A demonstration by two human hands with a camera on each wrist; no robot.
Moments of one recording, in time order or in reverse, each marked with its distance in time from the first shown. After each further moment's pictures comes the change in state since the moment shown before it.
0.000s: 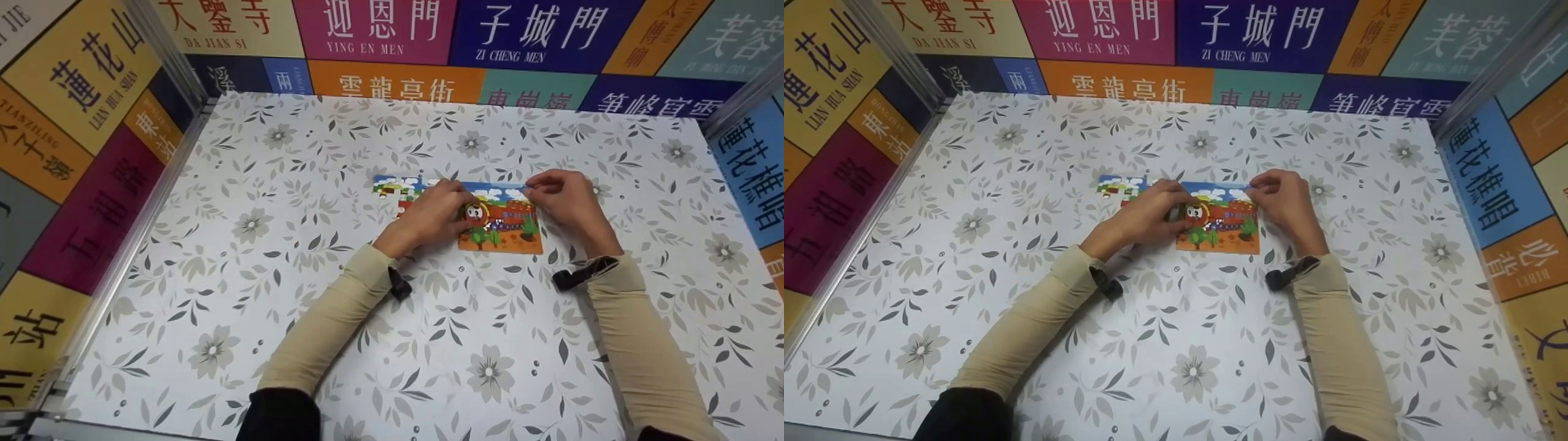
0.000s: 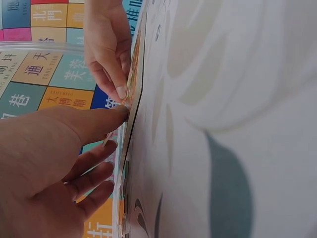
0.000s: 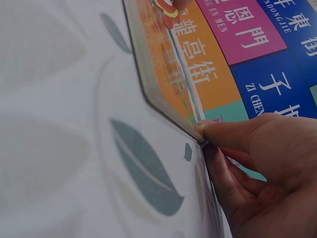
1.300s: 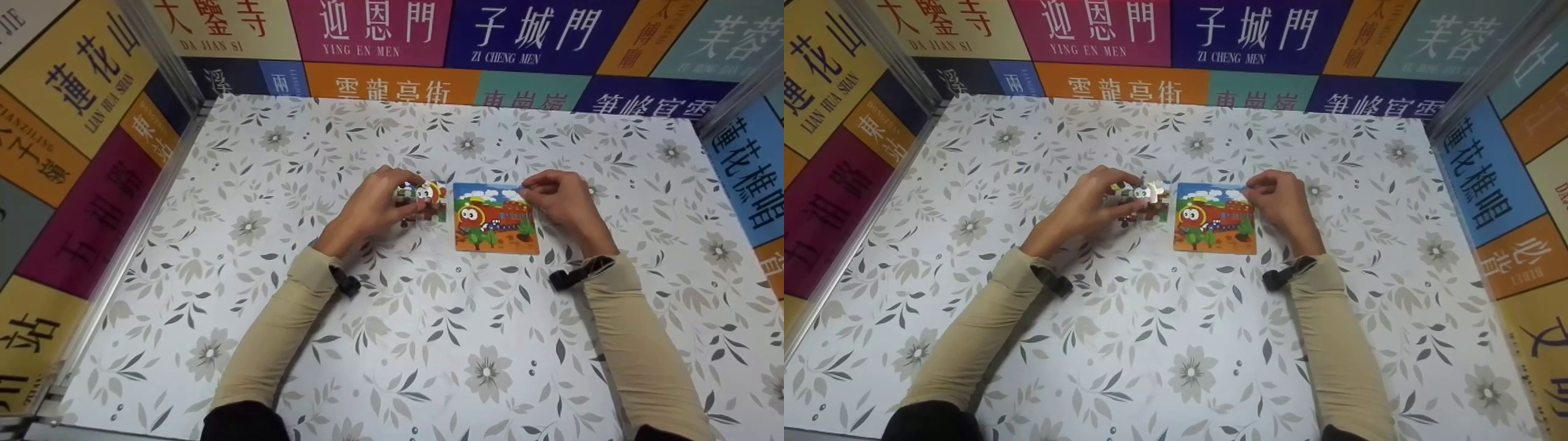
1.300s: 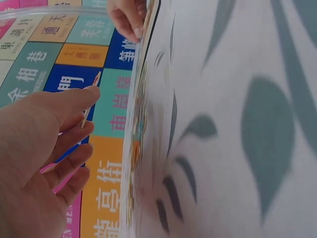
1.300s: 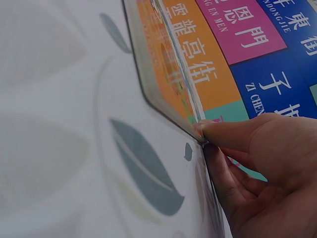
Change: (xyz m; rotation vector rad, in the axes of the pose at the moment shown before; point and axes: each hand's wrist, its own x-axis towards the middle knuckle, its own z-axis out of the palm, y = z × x) left_hand -0.053 -0.058 -0.046 -0.134 0.220 -0.056; right_hand 0.001 0.000 -0.001 0.011 -0.019 0.038
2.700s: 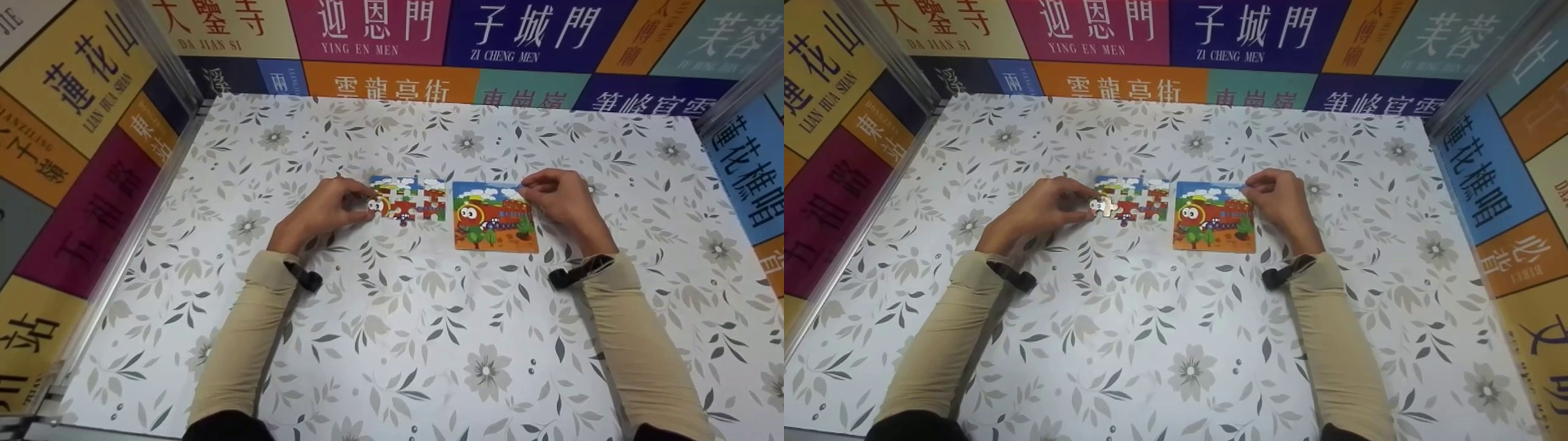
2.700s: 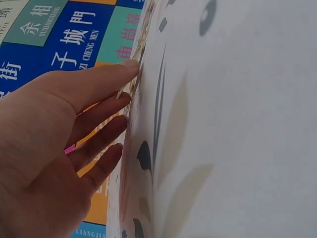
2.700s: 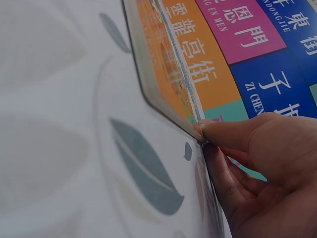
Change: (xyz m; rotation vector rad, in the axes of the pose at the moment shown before) left_hand -0.046 -0.063 -0.041 -0.188 -0.157 -0.180; right_hand 0.000 0.000 0.000 -0.009 0.000 0.019
